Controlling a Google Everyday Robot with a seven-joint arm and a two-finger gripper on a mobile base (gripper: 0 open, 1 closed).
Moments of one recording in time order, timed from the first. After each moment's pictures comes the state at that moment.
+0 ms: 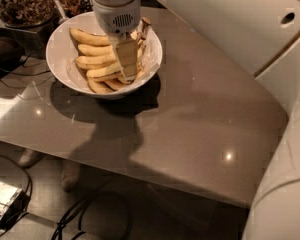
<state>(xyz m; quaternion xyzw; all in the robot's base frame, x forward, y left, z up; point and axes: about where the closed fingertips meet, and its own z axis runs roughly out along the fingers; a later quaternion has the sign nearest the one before) 0.582 0.056 0.952 -0.81 0.57 -0.10 0.08</state>
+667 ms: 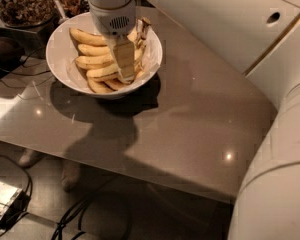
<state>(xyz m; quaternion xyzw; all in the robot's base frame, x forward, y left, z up) 0.586 0.063 0.944 -0.82 0.56 -0.10 0.07</state>
